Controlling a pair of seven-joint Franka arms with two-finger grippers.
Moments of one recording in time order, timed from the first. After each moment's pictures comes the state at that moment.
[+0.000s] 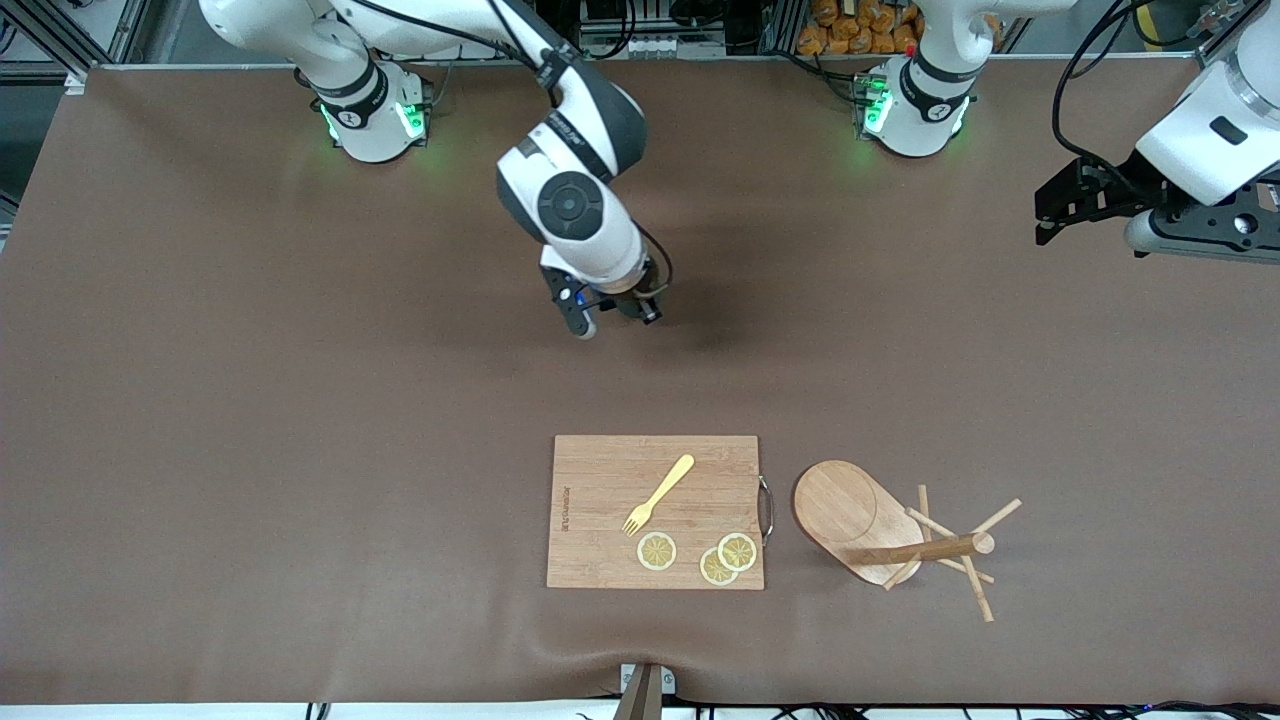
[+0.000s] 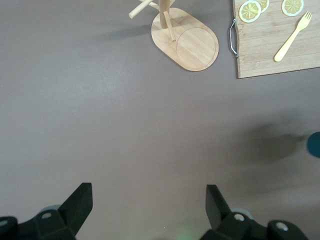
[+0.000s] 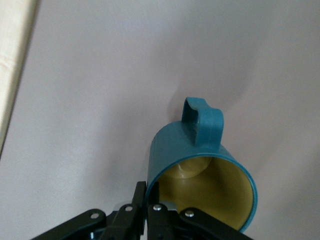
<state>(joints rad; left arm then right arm) -0.13 0.01 -0.05 -1.47 0.01 1.48 -0.02 0.77 0.54 0.05 -1.62 0.28 2.18 1.83</state>
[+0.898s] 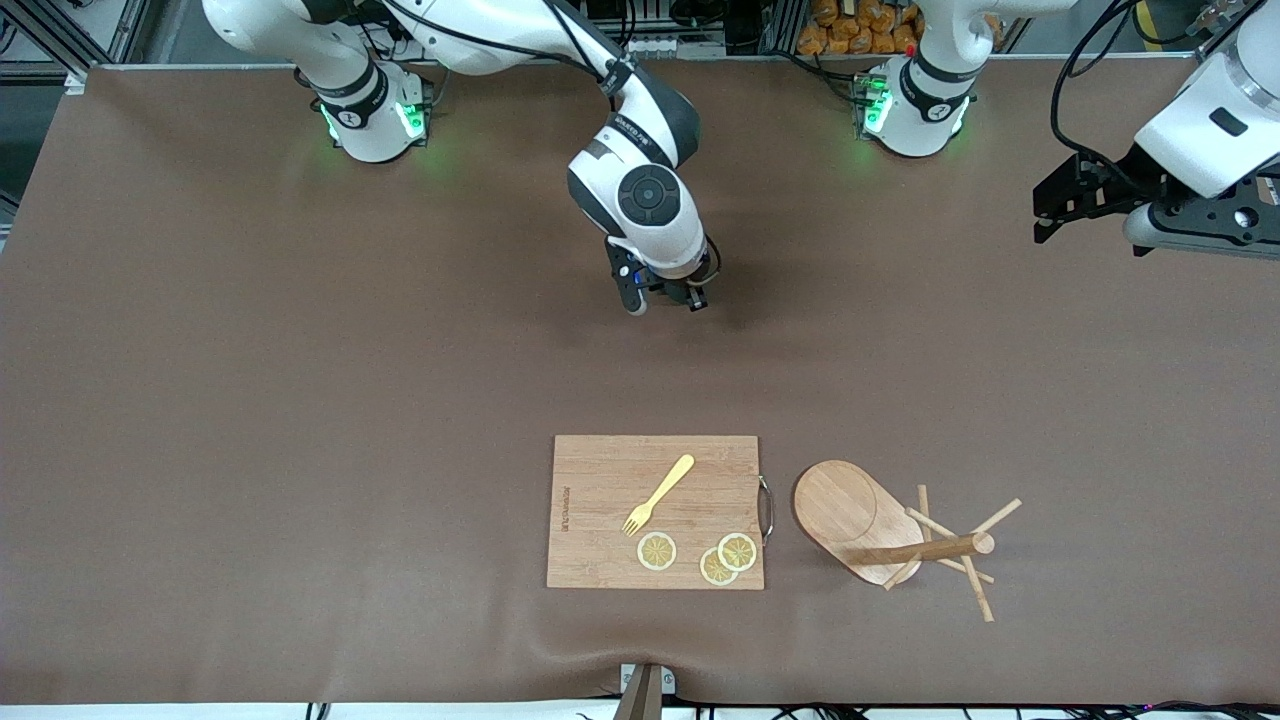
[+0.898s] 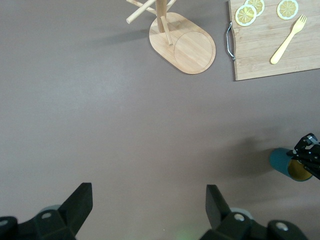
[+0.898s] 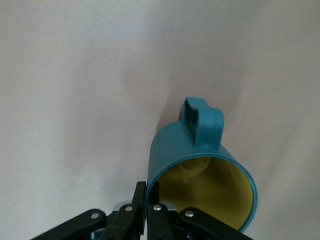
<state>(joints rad) -0.13 0.01 -0.05 -1.45 0.01 1.48 -0.02 0.88 0.68 0.05 -1.53 0.28 2.24 2.03</state>
